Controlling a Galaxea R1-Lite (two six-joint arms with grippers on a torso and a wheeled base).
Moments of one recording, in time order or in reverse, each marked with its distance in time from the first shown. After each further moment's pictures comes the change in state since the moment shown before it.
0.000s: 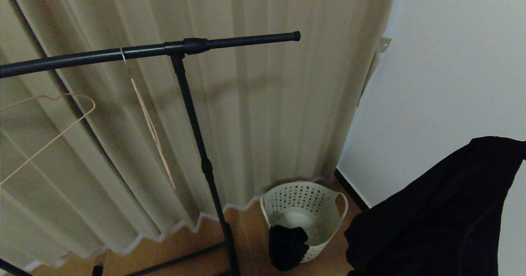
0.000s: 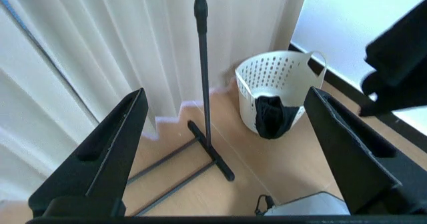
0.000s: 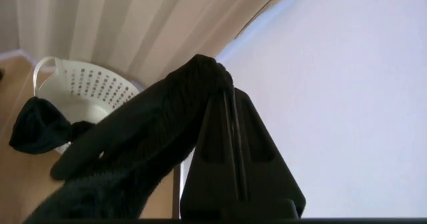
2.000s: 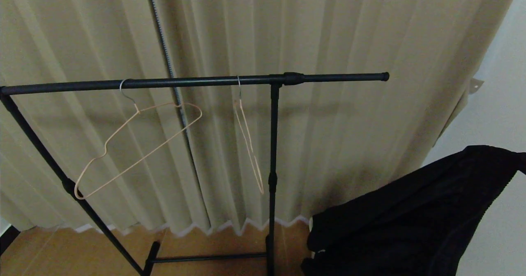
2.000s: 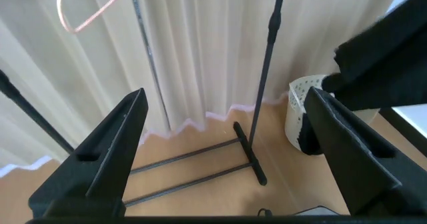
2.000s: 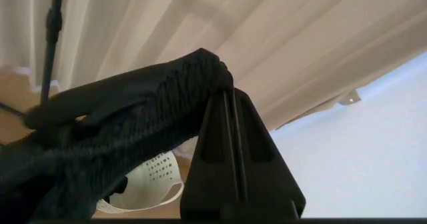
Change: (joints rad) left arm 0.001 0.000 0.000 0.000 0.008 -0.011; right arm -0.001 -0.027 0.048 -0.005 0.051 -0.006
